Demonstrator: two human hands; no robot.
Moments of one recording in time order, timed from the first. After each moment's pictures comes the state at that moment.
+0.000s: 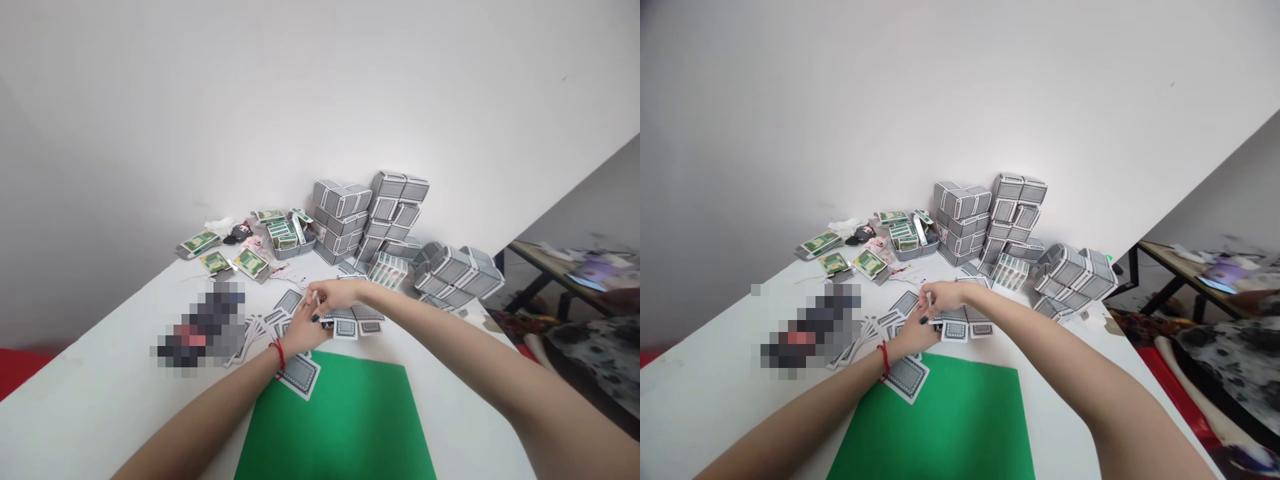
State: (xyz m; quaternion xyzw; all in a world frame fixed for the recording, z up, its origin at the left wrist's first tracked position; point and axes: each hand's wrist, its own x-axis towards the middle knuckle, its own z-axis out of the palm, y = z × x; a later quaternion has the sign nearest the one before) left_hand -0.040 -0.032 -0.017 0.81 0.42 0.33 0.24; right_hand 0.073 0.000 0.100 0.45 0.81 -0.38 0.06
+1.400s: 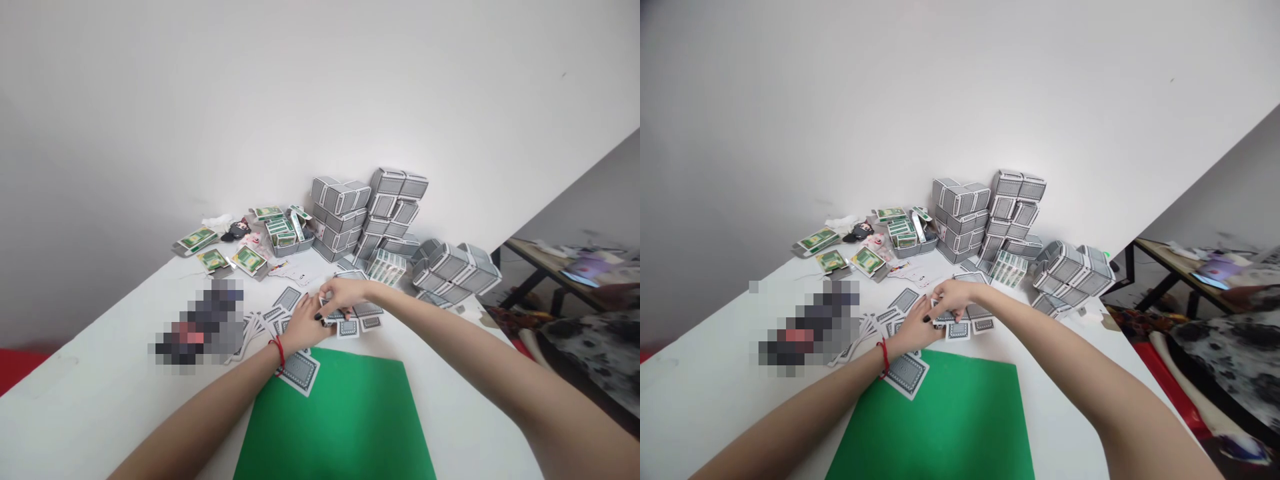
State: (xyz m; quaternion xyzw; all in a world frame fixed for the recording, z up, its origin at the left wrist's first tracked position) left_hand -0.040 -0.032 -0.025 0.84 0.42 0.30 0.18; right_hand 0.090 -0.008 0.098 0.52 0.69 -0.49 0.07
